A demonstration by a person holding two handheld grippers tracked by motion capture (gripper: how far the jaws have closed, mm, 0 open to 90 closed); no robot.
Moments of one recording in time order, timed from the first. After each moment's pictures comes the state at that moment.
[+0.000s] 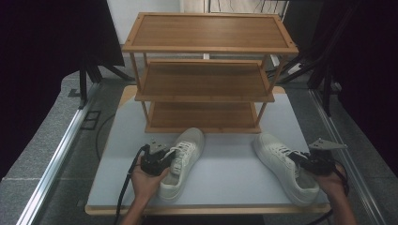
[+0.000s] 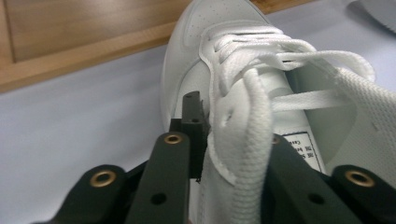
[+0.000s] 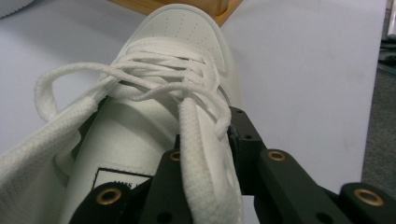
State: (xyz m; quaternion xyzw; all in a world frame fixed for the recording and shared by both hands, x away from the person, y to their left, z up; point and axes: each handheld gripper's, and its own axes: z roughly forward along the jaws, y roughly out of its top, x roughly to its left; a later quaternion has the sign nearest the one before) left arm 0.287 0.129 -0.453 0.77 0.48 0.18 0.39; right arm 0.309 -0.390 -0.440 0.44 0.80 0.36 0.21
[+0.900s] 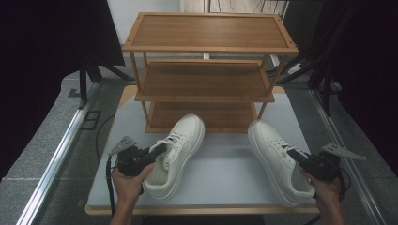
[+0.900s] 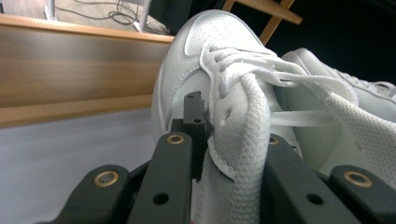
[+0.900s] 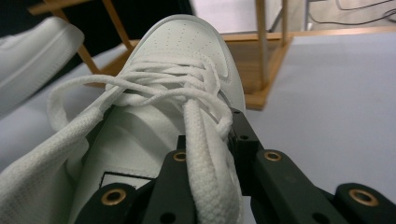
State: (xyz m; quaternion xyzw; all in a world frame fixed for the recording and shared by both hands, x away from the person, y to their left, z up) left arm 0.258 0.179 -0.404 0.66 0.48 0.10 0.57; right arm 0.273 -0.370 -0.410 0.48 0.68 0.53 0.17
